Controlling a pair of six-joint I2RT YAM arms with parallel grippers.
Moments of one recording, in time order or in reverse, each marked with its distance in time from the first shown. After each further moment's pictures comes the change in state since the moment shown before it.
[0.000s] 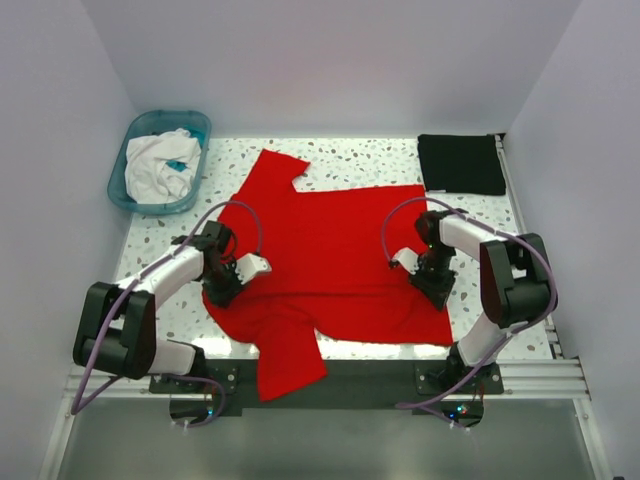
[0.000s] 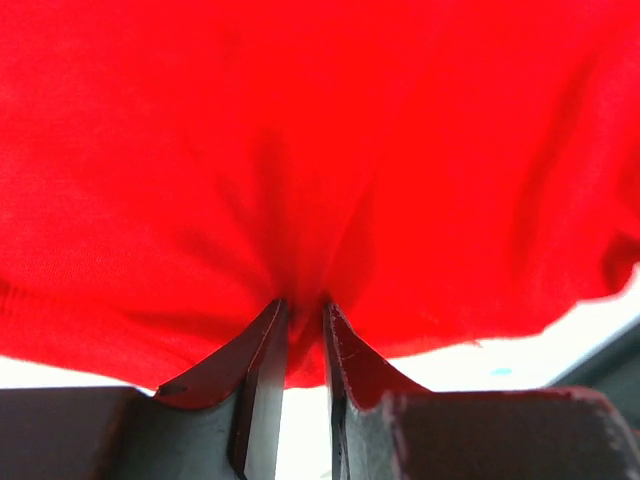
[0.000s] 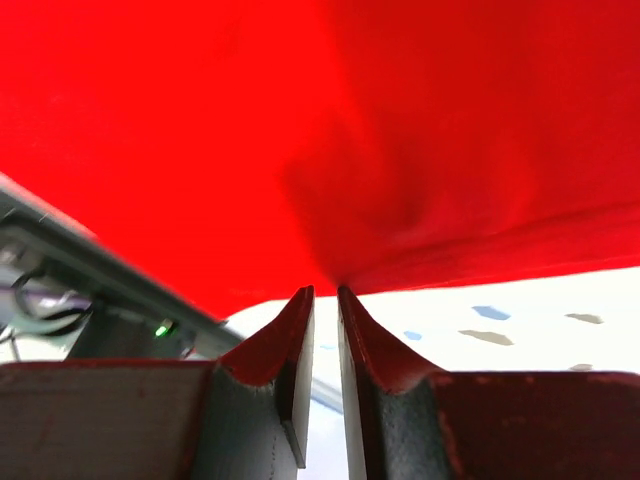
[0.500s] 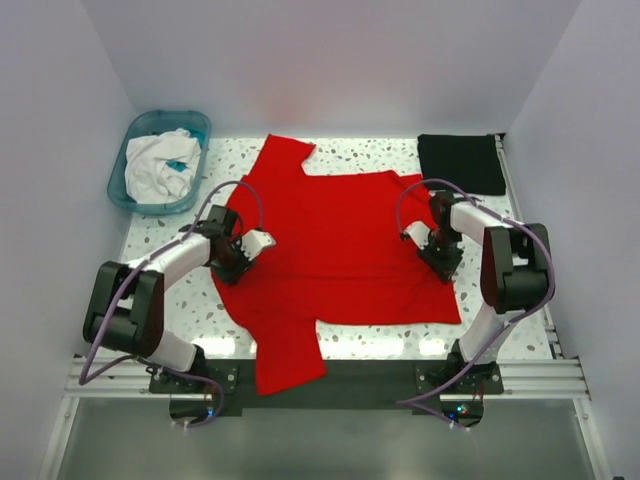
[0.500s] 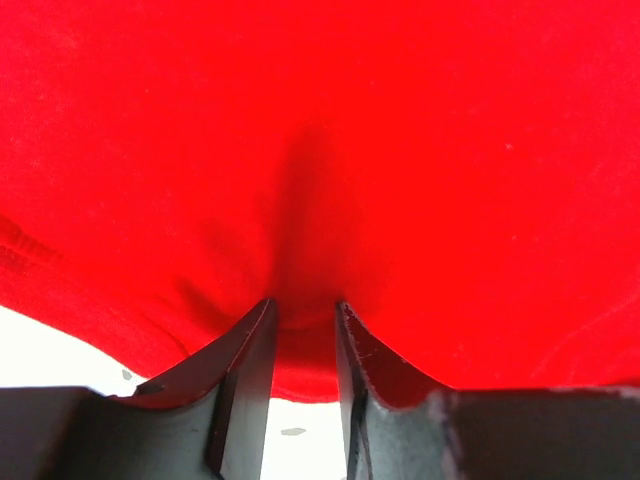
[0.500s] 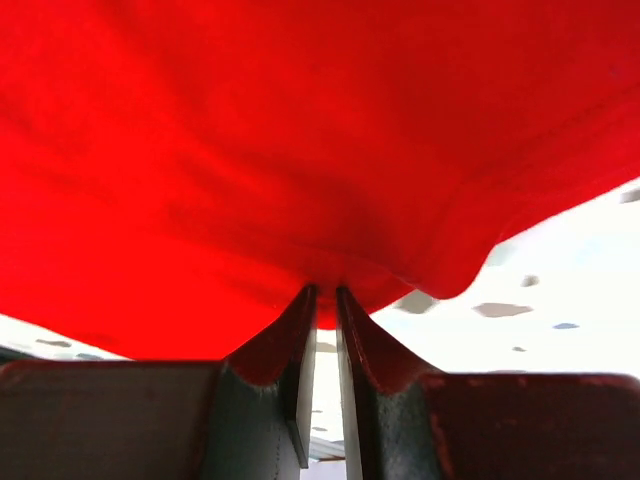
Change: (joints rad) left arm -0.013 0.150 0.119 0.164 -0.027 -0.131; right arm -0.132 0.105 0.148 0.155 0.072 0.016
